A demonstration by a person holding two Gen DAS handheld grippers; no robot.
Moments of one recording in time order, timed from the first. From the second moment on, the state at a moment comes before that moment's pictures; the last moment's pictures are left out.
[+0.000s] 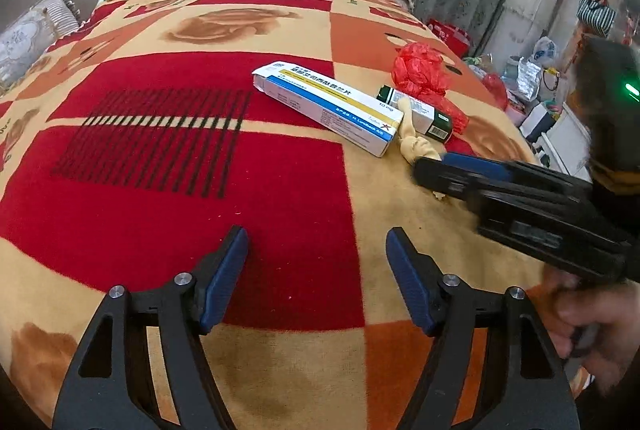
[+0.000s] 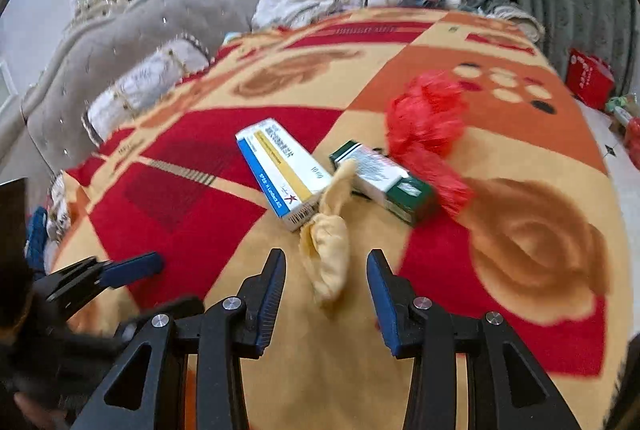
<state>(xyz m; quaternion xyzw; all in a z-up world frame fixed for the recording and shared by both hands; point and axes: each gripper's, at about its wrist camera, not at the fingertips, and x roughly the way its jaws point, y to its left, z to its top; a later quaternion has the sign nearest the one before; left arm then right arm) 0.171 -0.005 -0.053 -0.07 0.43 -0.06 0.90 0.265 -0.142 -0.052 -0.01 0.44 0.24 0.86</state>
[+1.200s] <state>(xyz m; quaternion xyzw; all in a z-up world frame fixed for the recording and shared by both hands) 0.177 -0.003 -0.050 -0.09 0.43 -0.07 0.90 0.220 -0.208 -0.048 -0.01 0.44 0.14 0.89</state>
